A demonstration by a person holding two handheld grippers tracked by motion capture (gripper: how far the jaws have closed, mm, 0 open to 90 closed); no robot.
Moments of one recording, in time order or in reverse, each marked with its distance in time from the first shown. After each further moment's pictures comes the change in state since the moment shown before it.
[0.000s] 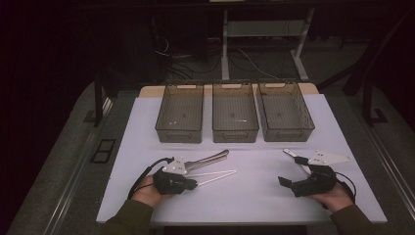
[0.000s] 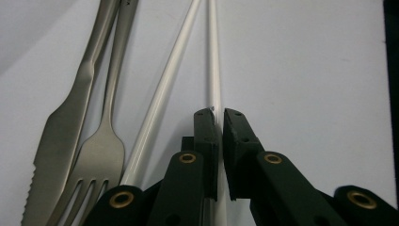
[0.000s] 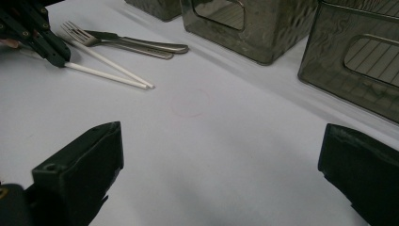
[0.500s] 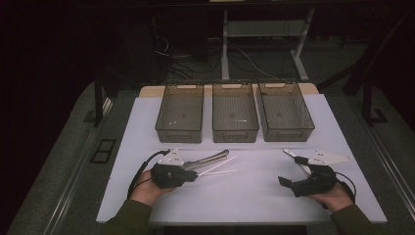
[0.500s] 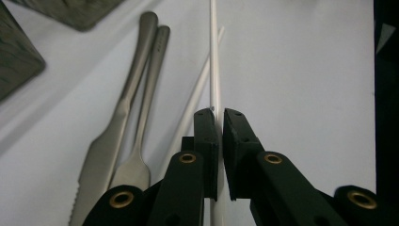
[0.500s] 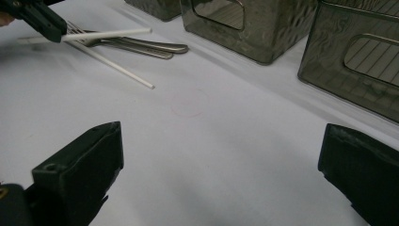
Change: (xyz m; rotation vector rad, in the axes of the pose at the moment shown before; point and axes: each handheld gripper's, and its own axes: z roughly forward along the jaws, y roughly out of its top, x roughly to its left) left arm 0.003 0.018 -0.017 -0.083 0.053 -0.065; right arm -0.001 0.000 0.000 -0.001 0.000 -0.002
